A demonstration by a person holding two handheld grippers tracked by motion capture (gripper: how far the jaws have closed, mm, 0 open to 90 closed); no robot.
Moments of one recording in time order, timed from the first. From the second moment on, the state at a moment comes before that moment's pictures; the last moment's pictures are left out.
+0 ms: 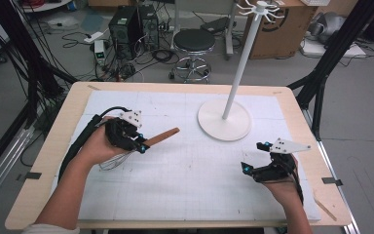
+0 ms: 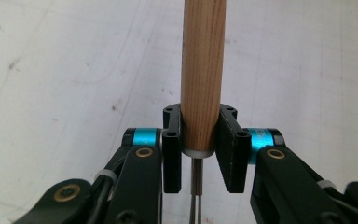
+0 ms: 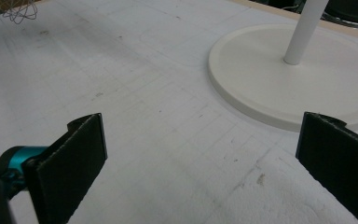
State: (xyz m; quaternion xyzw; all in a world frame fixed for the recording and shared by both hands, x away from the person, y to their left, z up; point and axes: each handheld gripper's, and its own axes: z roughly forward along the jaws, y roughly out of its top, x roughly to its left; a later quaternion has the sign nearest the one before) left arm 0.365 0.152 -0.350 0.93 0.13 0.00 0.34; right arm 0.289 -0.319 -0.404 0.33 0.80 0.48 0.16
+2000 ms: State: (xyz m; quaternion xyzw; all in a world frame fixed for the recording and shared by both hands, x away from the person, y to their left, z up) left arm 0.402 0.093 -0.272 0.85 0.11 -0.04 0.51; right arm 0.290 -0.314 -0.402 0.32 0.80 0.48 0.16
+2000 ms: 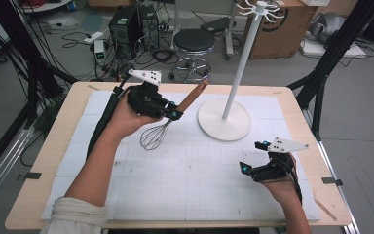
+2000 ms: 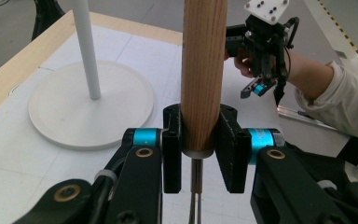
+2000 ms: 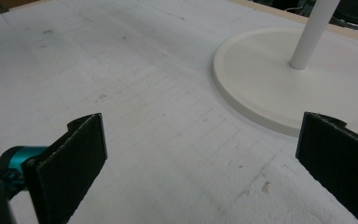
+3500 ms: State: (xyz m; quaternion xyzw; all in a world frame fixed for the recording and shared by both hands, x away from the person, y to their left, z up) left arm 0.471 0.009 -0.185 0.83 0.08 -0.05 0.55; right arm 0.289 -0.322 -0.402 0.32 0.79 0.49 0.15
